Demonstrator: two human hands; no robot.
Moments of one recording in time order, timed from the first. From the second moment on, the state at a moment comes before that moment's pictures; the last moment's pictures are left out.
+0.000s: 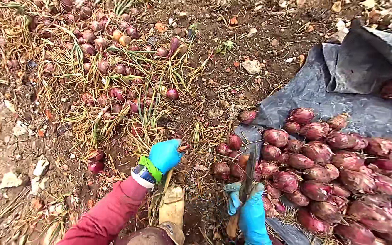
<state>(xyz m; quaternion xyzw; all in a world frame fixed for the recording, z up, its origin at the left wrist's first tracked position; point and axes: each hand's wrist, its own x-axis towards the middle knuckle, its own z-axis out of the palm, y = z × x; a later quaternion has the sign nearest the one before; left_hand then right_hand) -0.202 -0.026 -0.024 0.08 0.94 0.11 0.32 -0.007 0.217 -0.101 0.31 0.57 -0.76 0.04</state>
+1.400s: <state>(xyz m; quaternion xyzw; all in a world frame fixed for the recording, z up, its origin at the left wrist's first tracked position) -0.306 -0.152 -0.137 -0.23 0.93 0.19 0.21 0.015 0.151 -0.150 0.31 0.59 -0.62 0.42</state>
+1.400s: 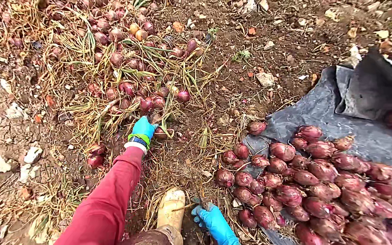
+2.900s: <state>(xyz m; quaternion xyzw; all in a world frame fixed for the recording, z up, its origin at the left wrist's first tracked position) -0.146 0.031 -0.017 0.36 0.83 0.11 0.42 0.003 0.204 -0.089 0.23 0.65 -0.68 0.24</state>
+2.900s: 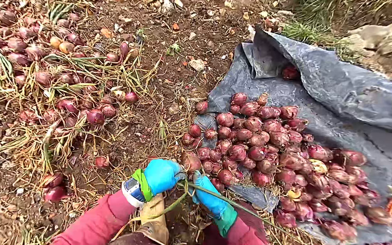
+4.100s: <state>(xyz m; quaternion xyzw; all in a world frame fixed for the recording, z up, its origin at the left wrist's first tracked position) -0.206 -0.046 -0.145 0.18 0.88 0.06 0.43 0.012 0.186 -0.128 0.37 0.49 -0.76 0.23</state>
